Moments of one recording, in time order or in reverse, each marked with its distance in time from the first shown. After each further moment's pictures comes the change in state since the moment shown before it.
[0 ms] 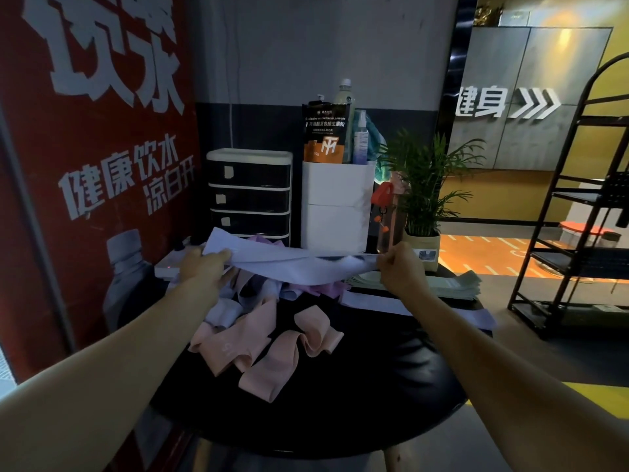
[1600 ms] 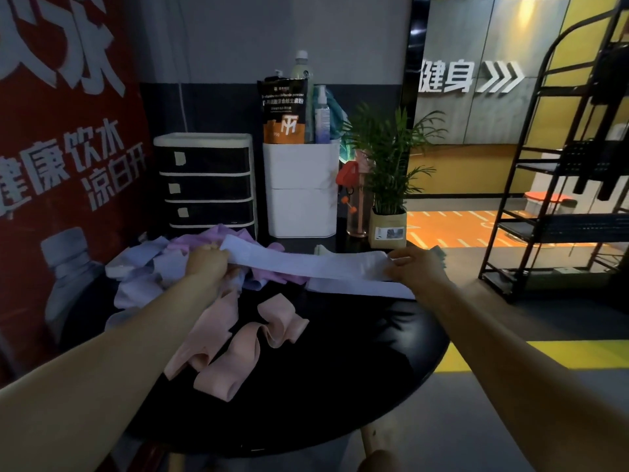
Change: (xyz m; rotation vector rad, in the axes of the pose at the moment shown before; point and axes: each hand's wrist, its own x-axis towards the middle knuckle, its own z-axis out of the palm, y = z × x) left_hand 0.011 -0.043 0.060 0.282 -0.182 -0.014; right_hand 0.006 0.078 -0.055 0.305 -0.046 0.234
